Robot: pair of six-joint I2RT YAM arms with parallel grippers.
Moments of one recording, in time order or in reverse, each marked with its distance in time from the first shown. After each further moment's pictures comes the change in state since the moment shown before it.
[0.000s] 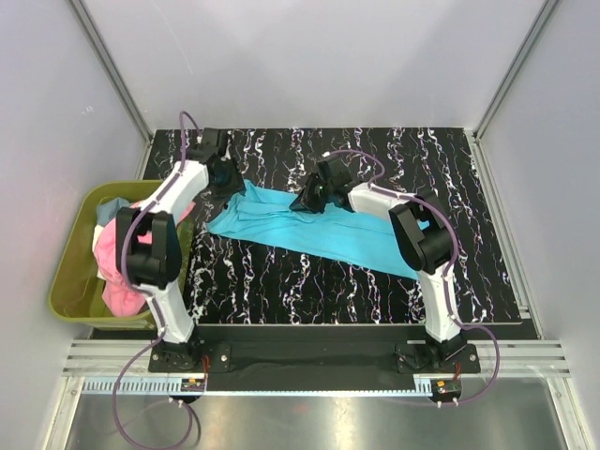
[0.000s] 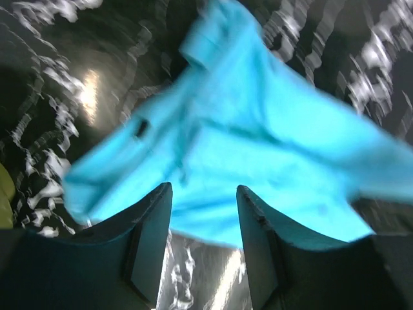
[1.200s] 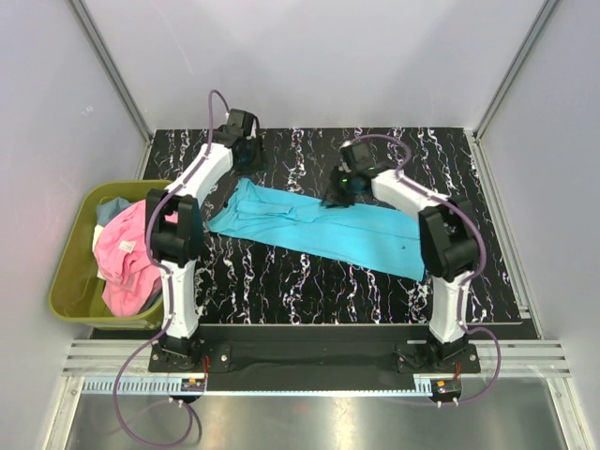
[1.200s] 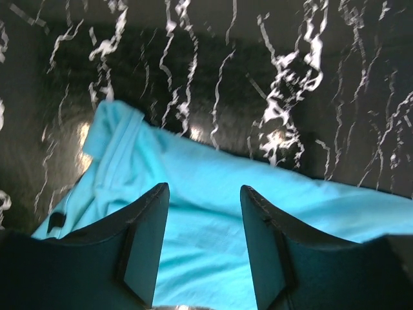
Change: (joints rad) left arm -0.108 0.202 0.301 0.037 -0.004 0.055; right arm -0.077 -0.132 0.040 -0.353 0.077 -0.329
